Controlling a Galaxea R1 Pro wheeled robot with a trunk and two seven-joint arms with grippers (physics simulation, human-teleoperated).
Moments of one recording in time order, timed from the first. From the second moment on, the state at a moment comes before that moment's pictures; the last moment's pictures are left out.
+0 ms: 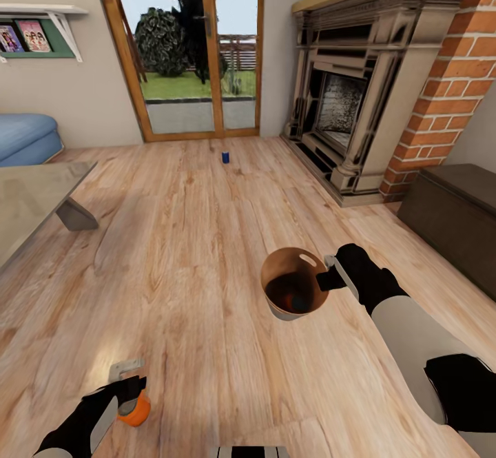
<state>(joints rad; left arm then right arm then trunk) -0.49 0.12 0.16 -0.51 0.12 0.24 0.06 -1.05 -0.09 0.23 -0.64 0.03 1.05 0.14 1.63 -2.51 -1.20</state>
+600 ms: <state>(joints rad) -0.49 0.12 0.16 -0.51 0.12 0.24 0.06 -1.05 -0.08 0.23 -0.64 0.03 1.05 0.14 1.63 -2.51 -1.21</state>
